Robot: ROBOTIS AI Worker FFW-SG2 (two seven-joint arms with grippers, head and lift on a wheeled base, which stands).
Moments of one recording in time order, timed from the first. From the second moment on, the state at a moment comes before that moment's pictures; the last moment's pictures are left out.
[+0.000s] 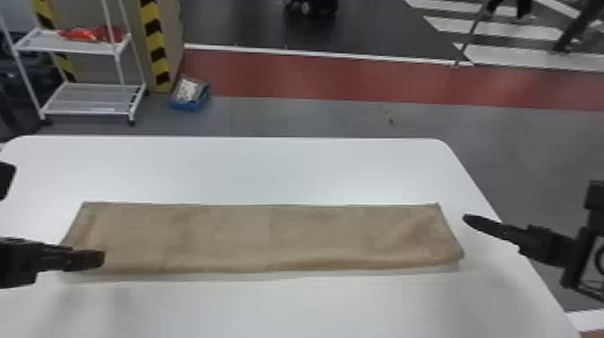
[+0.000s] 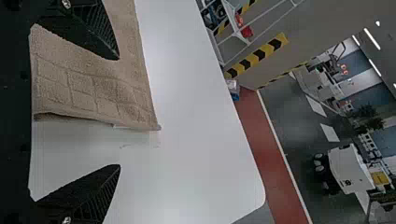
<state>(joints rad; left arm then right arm) -0.04 0.18 0.17 -1.98 -0.61 1.32 -1.12 -0.12 -0.22 -0.65 -1.64 0.11 0.99 1.06</state>
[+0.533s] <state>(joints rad) -0.08 0.19 0.19 -1.90 -0.63 1.30 -1.14 -0.12 -0.22 -0.66 -1.65 0.11 0.99 1.06</state>
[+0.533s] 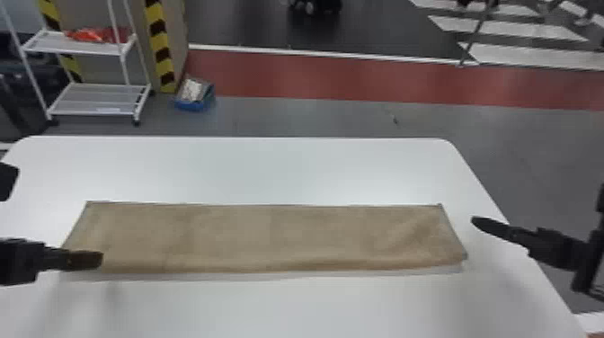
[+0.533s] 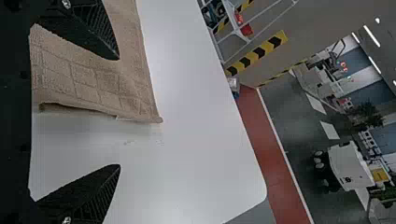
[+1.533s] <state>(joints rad) -0.26 0.17 0.19 -1.67 -0.61 1.19 -0.95 -0.11 -0.22 -0.66 -1.65 0.10 0.98 1.06</state>
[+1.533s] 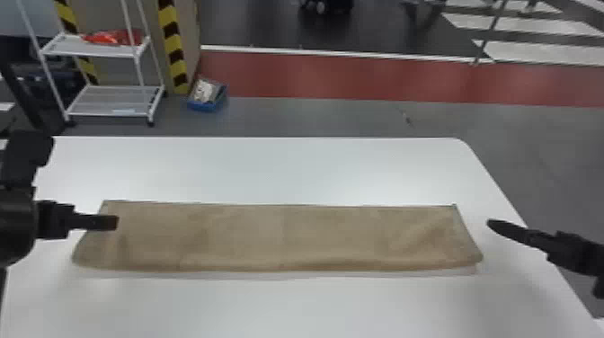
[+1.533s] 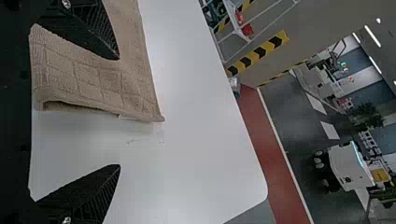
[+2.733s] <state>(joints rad) -0.31 0.20 0.21 -1.56 -0.64 1.21 -1.08 -0.11 -0.22 -0.66 -1.65 0.11 0.98 1.06</state>
